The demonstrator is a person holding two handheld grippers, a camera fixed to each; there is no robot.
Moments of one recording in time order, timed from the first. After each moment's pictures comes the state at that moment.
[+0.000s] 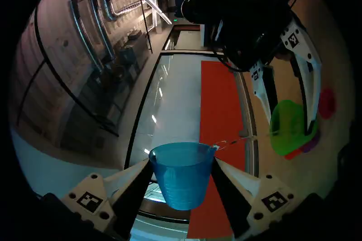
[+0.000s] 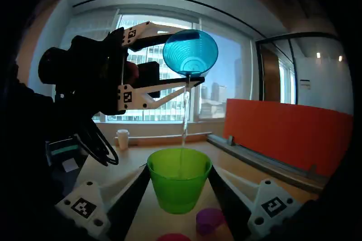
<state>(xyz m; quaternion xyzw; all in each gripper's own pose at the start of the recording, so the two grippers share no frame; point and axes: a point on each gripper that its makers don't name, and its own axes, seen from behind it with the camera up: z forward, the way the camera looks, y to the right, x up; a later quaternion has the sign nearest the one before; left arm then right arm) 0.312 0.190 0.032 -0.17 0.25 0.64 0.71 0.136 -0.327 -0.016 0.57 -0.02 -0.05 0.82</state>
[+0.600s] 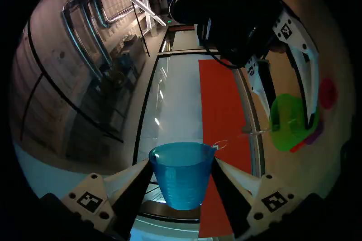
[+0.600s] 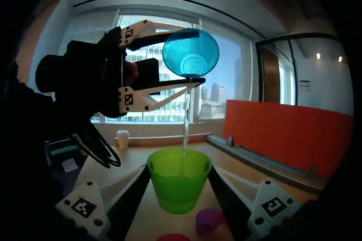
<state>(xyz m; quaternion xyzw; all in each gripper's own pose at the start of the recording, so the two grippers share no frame) 0.315 0.193 0.025 -0.16 0.26 0.67 0.68 0.138 -0.325 -0.016 0.57 -0.02 -0.04 0.82</state>
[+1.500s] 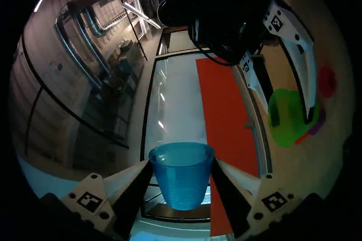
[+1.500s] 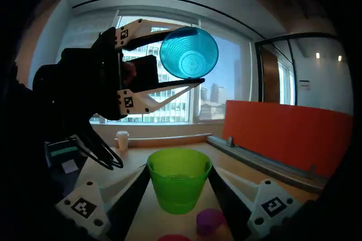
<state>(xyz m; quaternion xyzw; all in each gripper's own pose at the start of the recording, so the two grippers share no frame) 0.318 0.194 0.023 -0.14 0.27 0.69 0.65 0.138 -0.326 -0.016 0.57 -0.02 -0.04 0.82</state>
